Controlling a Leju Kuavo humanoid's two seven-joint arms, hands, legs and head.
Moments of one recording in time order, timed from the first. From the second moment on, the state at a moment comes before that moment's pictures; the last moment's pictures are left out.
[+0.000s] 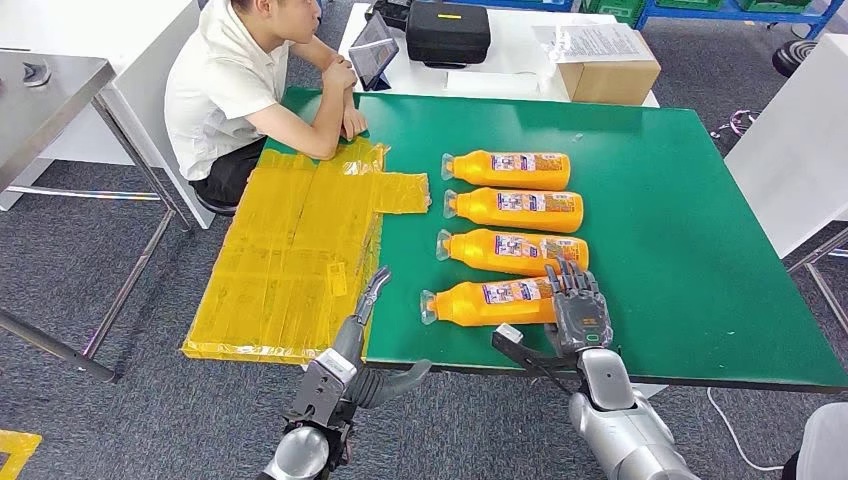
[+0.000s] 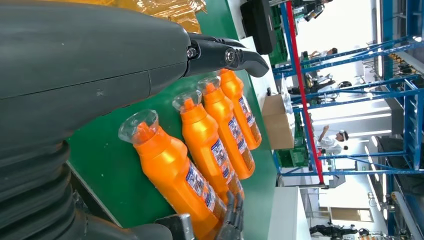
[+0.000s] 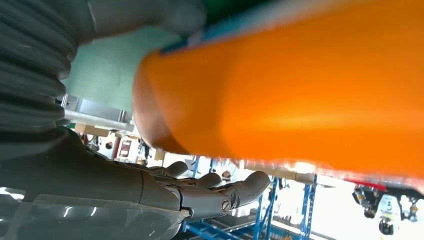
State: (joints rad) left arm -0.07 -0.24 -0.41 -1.19 0.00 0.25 -0.52; right arm -0.40 -0.08 0.32 -0.56 1.38 -0.63 -0.07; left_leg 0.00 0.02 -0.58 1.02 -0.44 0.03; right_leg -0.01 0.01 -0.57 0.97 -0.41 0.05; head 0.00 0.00
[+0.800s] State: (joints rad) left arm -0.09 -0.24 -0.43 -1.18 0.06 0.25 -0.55; right arm -0.40 -0.08 0.31 -0.52 1.15 -0.62 -0.28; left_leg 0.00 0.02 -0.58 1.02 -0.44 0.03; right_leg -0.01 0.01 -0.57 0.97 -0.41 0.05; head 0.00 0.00
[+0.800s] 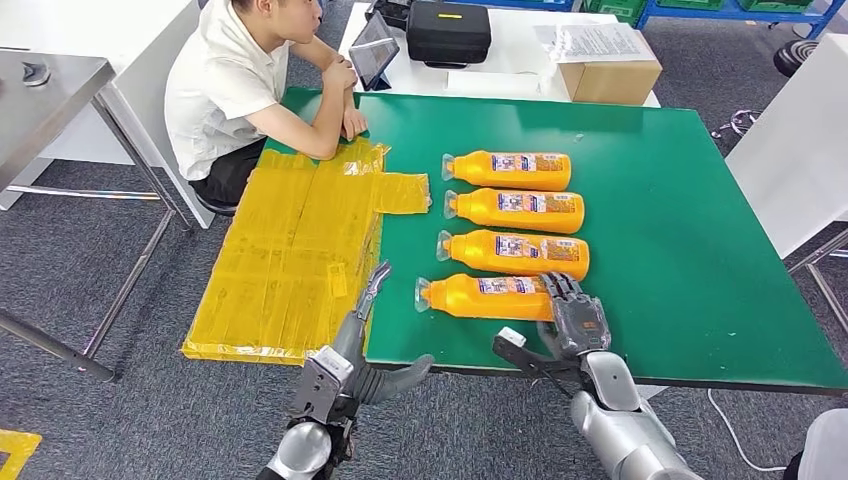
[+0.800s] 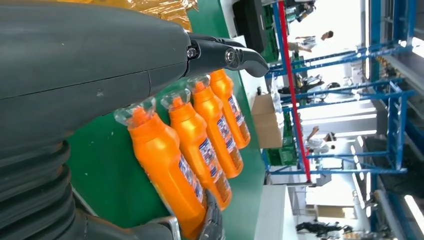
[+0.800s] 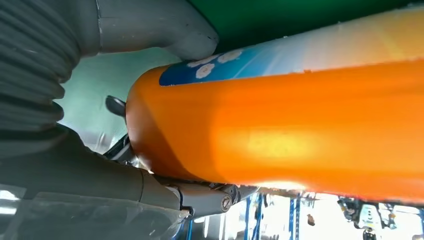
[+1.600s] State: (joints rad) left arm 0.02 -0.25 -0.36 -1.24 0.52 0.30 -0.61; right arm -0.21 0.01 0.21 -0.83 0.66 -0.63 -0.50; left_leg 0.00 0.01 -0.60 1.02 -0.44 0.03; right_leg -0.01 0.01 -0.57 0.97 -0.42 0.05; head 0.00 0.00
